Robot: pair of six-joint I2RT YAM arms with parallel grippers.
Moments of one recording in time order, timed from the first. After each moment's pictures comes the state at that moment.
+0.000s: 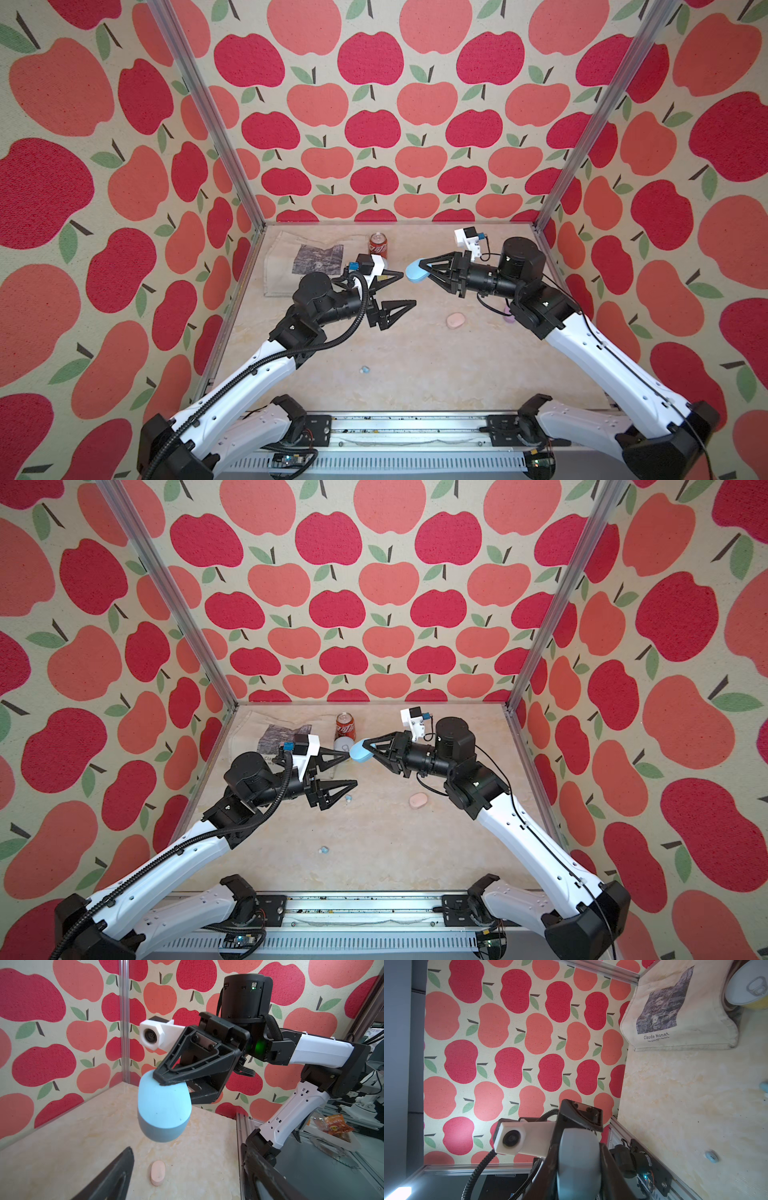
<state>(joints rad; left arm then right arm) -0.66 0.99 0.80 0.24 0.66 -0.22 0.68 1.12 1.13 -0.12 -0.64 1.26</state>
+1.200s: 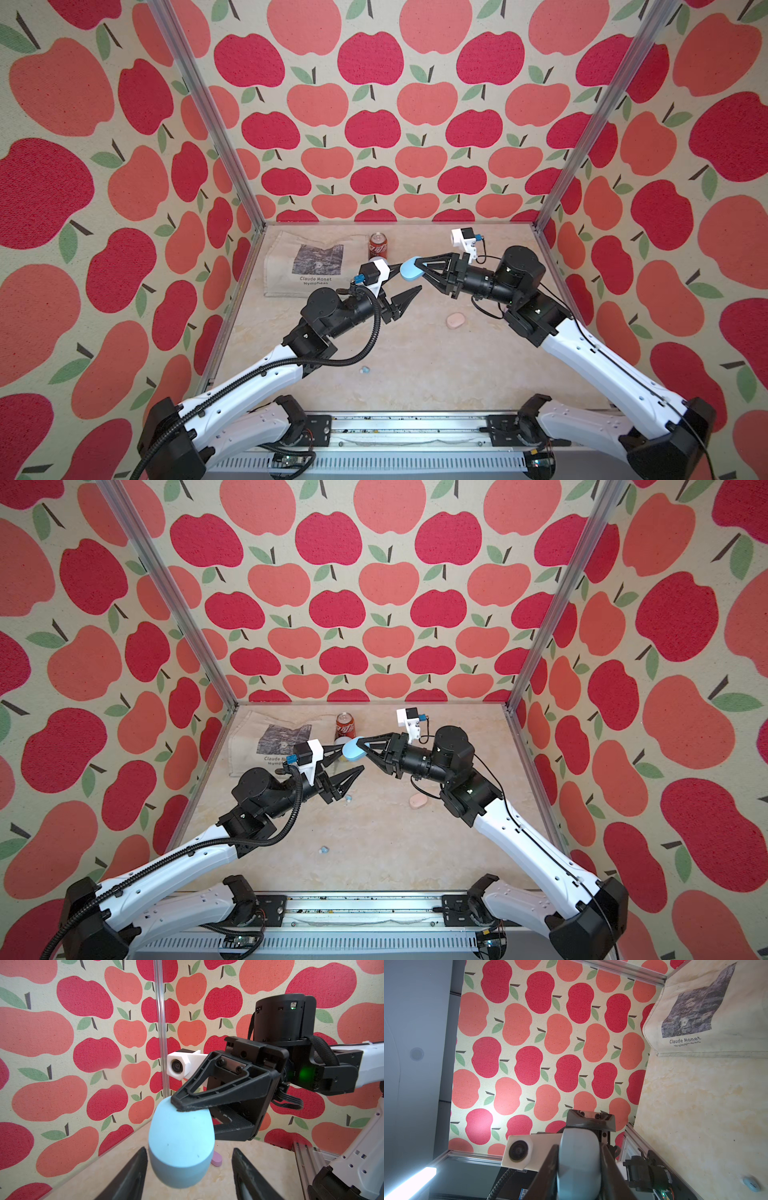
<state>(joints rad) -0.81 1.00 0.74 0.47 0.25 -0.03 0.73 1.10 1.05 0.08 -0.59 1.34</state>
